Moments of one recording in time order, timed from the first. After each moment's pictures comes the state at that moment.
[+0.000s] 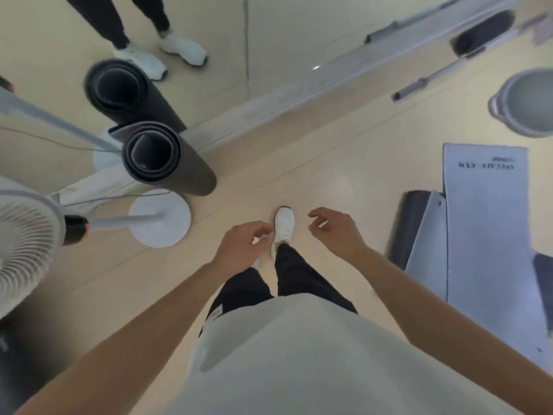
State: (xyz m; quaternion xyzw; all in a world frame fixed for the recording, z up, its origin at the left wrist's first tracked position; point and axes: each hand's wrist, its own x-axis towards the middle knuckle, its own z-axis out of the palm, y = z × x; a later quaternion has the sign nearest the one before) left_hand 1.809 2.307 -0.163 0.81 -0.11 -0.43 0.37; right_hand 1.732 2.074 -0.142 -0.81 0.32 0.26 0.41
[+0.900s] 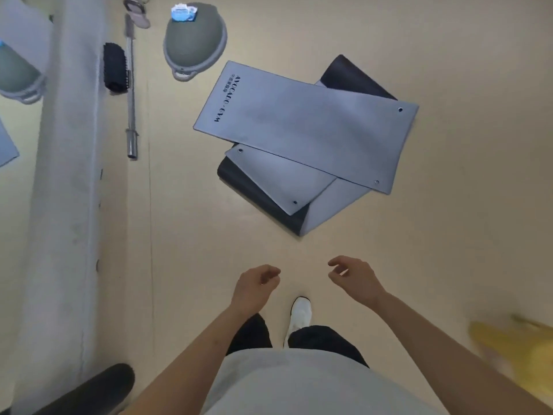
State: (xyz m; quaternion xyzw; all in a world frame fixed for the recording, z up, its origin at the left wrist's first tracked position) left_hand 1.352 1.951 -0.145 0.66 -0.47 -0.57 0.08; right_hand 1.083 1.946 -0.133 -0.49 0.71 -0.03 0.50
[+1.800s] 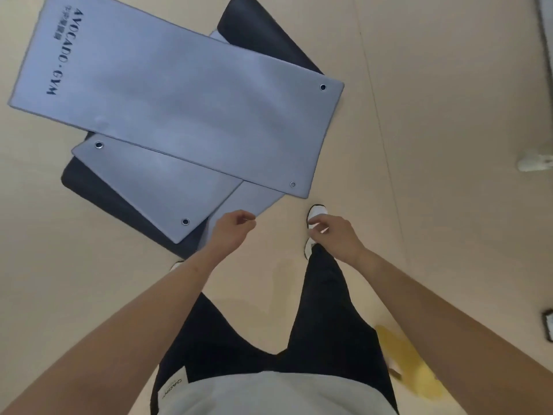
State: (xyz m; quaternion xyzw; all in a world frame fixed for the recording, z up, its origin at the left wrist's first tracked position) left_hand 0.968 1.558 -0.363 0.65 -0.40 -0.64 0.02; right_hand 0.706 1.598 -0.296 -0.43 0.75 0.01 0.50
